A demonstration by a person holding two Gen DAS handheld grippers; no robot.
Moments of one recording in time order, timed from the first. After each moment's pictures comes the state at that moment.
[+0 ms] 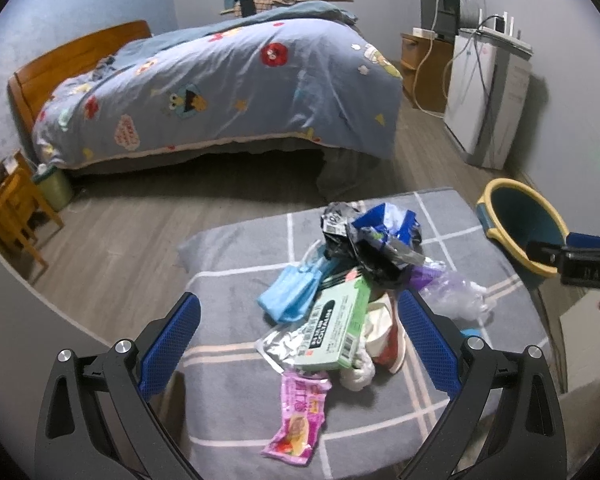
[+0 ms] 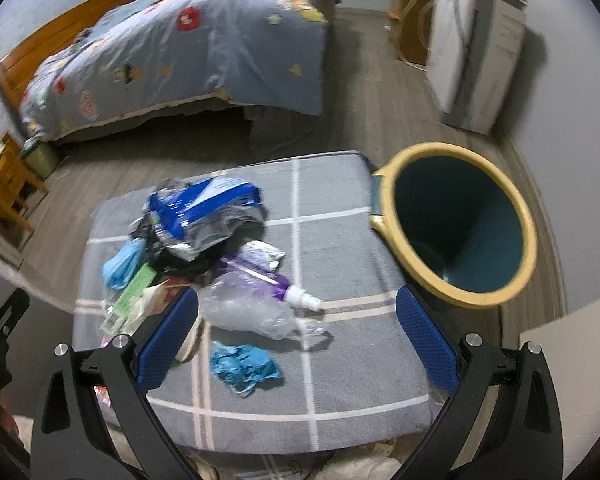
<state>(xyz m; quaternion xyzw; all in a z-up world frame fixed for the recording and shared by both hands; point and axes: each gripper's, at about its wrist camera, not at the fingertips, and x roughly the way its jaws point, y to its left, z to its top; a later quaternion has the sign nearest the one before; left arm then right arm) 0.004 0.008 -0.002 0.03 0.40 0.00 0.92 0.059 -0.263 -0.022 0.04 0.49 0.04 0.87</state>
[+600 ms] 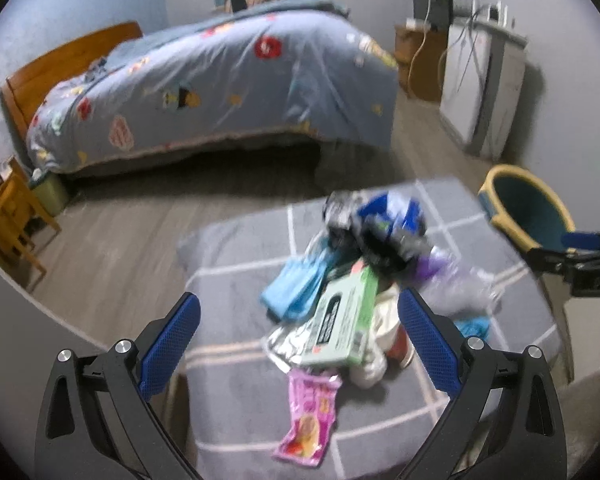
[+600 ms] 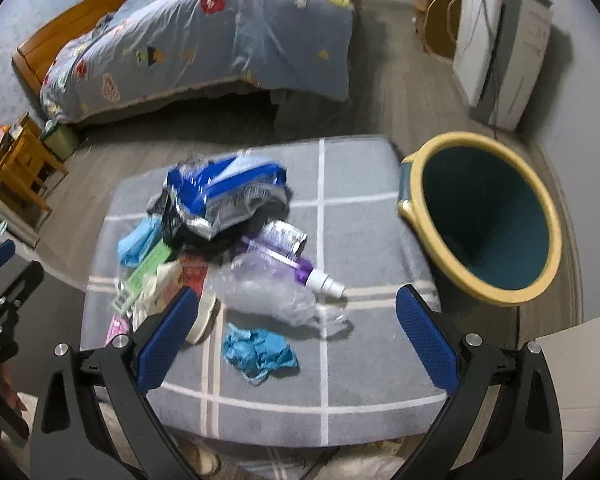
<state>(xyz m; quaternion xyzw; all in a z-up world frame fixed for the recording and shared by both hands) 0.009 0.013 -0.014 0.05 0.41 0.00 0.91 0.058 -0.256 -0.036 0.03 0.51 0.09 0.86</state>
